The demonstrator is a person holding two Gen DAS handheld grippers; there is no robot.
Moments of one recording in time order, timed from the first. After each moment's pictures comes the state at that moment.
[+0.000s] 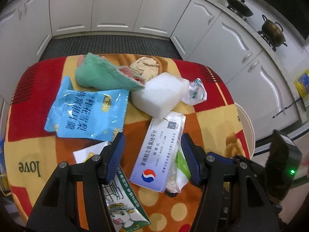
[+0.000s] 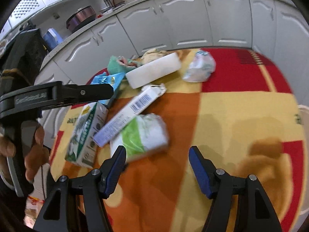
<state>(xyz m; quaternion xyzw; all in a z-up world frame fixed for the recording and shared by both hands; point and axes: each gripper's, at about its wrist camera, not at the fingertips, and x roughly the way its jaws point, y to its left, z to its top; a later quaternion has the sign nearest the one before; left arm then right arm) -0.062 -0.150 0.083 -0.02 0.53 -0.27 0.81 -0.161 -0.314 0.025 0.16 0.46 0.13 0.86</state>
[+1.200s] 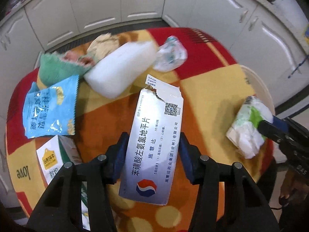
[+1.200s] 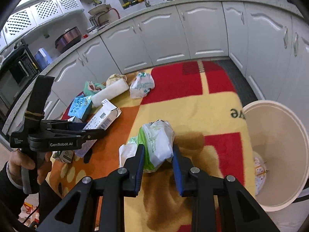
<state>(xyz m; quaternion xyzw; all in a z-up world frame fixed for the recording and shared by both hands) -0.099 -0.237 0.055 0.12 0.53 -0.27 0.79 -0.223 -0.411 0.047 0.16 0.41 0.06 0.89</state>
